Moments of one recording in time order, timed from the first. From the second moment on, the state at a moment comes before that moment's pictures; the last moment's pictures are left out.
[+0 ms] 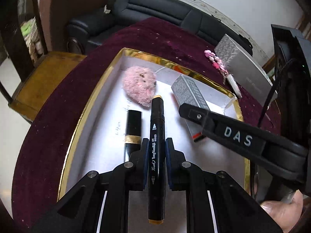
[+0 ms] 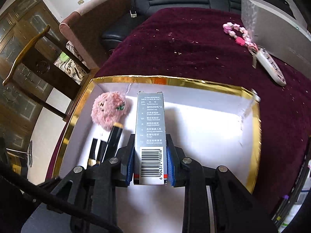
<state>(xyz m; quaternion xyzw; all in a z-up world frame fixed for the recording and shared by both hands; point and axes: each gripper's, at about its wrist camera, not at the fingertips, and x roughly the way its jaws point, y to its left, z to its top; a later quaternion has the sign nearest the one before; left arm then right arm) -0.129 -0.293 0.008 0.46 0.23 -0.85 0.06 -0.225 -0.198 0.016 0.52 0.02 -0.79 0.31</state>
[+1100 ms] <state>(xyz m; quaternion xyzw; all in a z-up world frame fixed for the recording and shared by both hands) -0.101 -0.285 0.037 0.44 0.23 -0.87 0.04 -0.192 -0.133 0.055 0.52 -0.07 -0.78 0.35</state>
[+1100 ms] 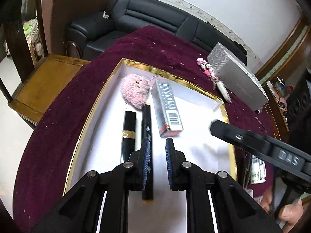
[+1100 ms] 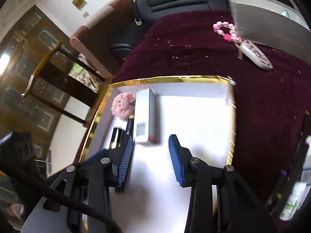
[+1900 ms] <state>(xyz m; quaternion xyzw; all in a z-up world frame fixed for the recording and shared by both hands) -0.027 -0.044 0.038 0.49 0.07 -0.87 -0.07 -0.076 0.131 0.052 0.40 -0.13 -0.86 0.28</state>
